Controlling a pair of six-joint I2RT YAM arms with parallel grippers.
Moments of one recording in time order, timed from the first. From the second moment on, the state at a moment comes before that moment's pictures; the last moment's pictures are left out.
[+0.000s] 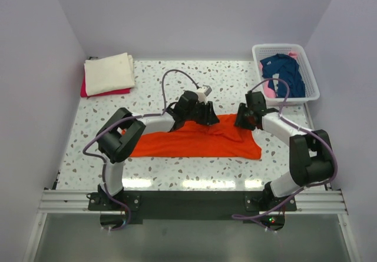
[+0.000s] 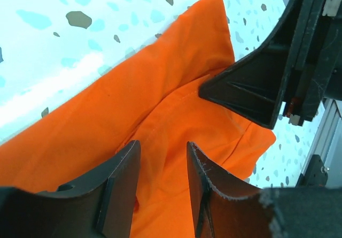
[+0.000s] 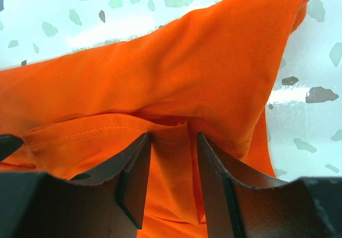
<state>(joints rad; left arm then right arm) -0.73 1.96 1.16 0.30 0.32 -0.55 0.23 1.53 0.86 -0.31 0.04 0.49</state>
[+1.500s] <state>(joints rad) -0.76 1.95 1.09 0.25 0.26 -0.51 0.25 1.26 0.72 -0.31 -0.02 0.51</state>
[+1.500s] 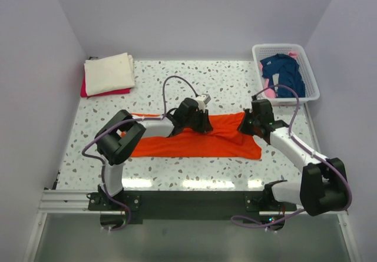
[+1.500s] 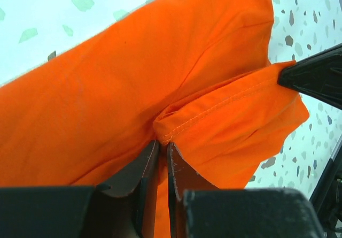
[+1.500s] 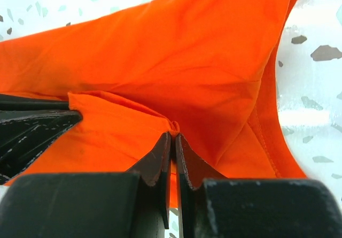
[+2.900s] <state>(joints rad) -0.54 1.68 1.02 -0.30 -0.26 -0.57 0.62 1.63 1.12 -0.39 0.13 0.50</state>
